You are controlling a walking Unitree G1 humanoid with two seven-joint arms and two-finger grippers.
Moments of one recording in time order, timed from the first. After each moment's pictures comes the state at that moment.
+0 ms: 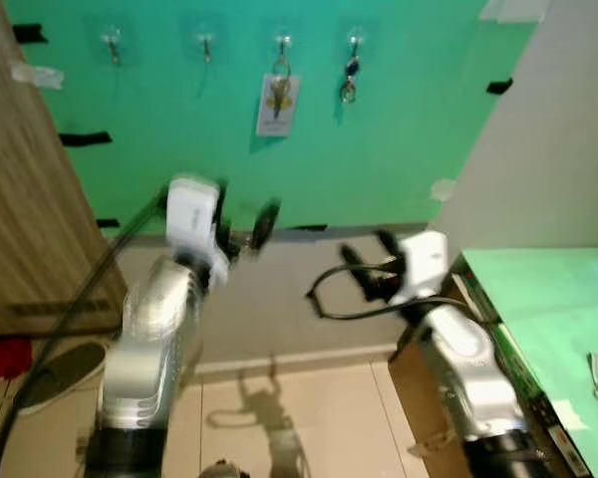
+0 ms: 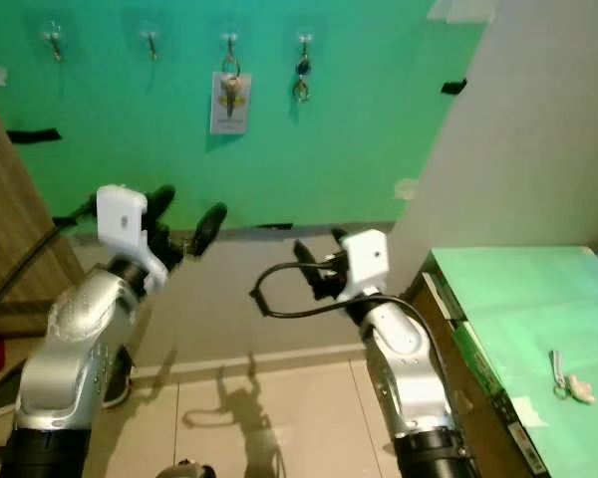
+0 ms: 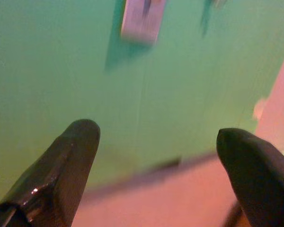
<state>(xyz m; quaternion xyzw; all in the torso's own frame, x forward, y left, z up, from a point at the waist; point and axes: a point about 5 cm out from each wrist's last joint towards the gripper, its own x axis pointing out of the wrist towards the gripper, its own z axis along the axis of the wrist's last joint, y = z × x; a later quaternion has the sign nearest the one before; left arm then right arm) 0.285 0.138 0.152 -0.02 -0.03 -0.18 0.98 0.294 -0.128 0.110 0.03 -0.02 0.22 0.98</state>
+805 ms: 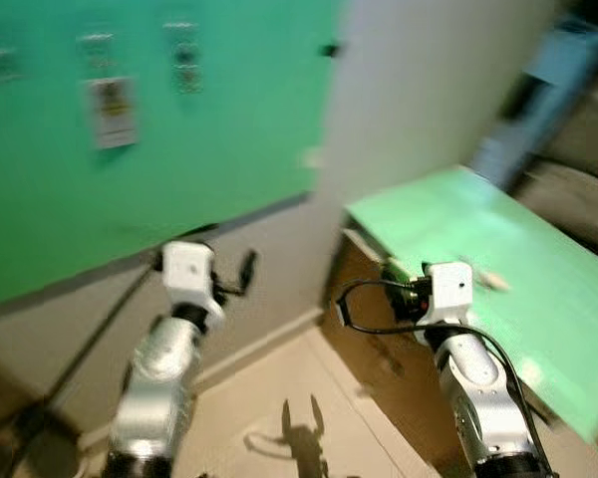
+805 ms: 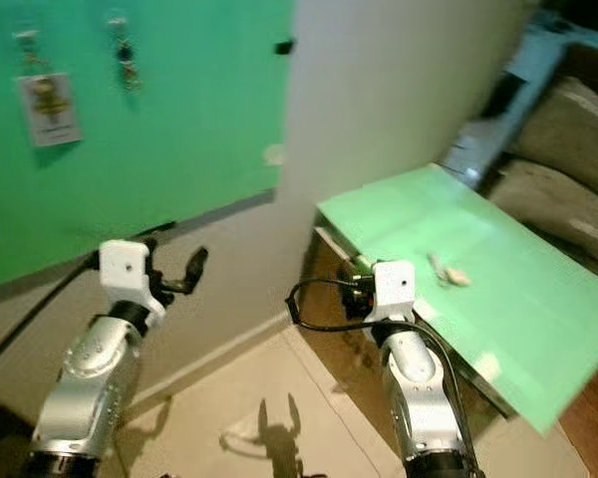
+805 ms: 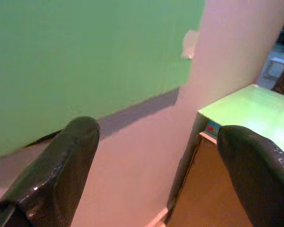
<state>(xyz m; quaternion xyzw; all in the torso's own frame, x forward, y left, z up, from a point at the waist) 0.282 0.156 0.103 0.00 0.02 -0.08 1.00 0.281 -0.159 0.071 -0.01 0.04 0.08 1.00</state>
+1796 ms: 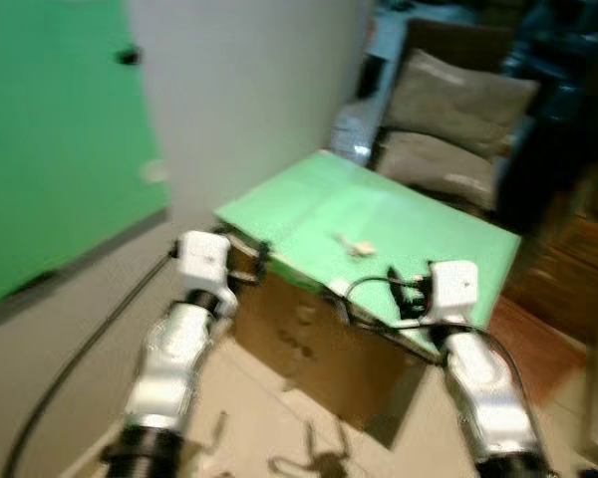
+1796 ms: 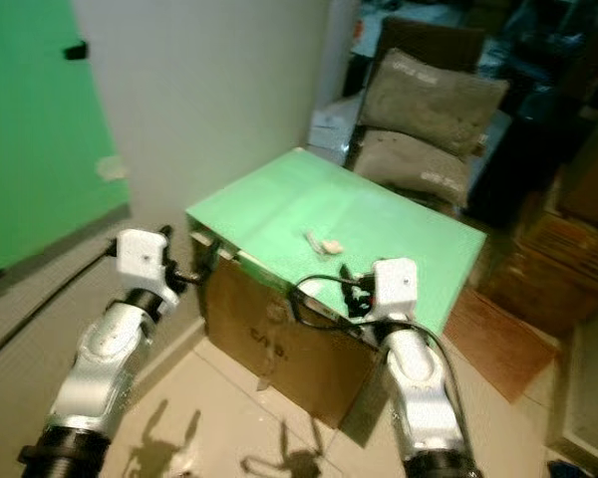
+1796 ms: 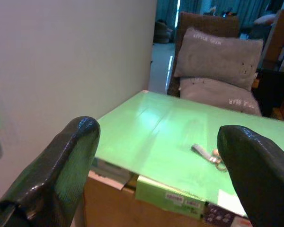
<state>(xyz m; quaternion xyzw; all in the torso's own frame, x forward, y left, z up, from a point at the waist) 0.299 0.150 0.101 0.02 -0.01 -0.11 0.99 0.282 -0.151 0.073 0.00 0.04 0.10 0.99</state>
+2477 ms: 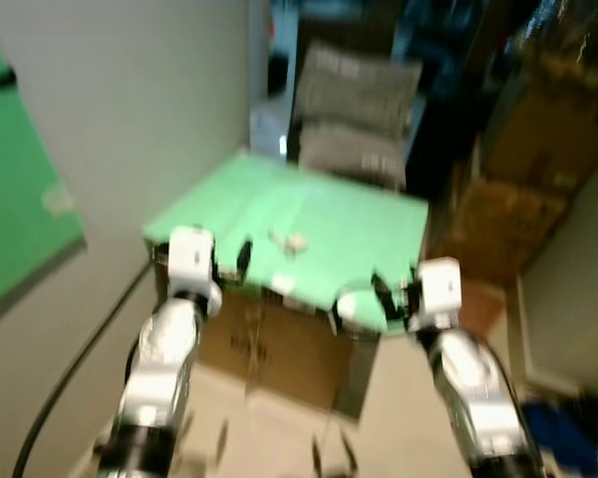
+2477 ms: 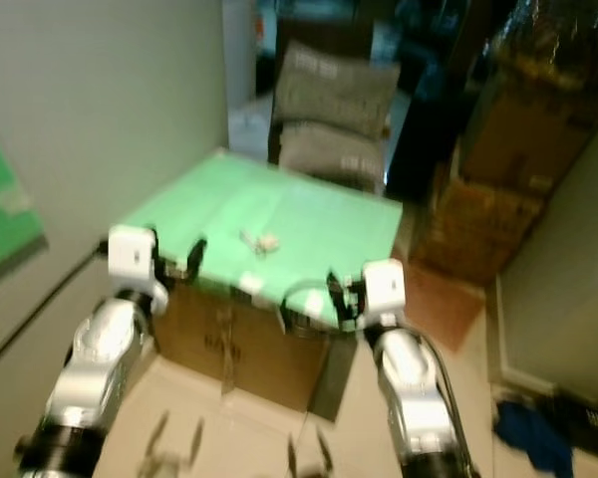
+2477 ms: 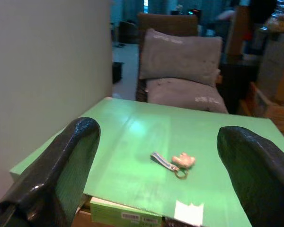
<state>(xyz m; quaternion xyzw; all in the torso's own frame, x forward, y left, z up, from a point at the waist) 0.303 0.154 0.102 0.03 0.00 -0.07 1.00 0.283 -0.149 0.067 0.00 0.05 0.12 0.99</state>
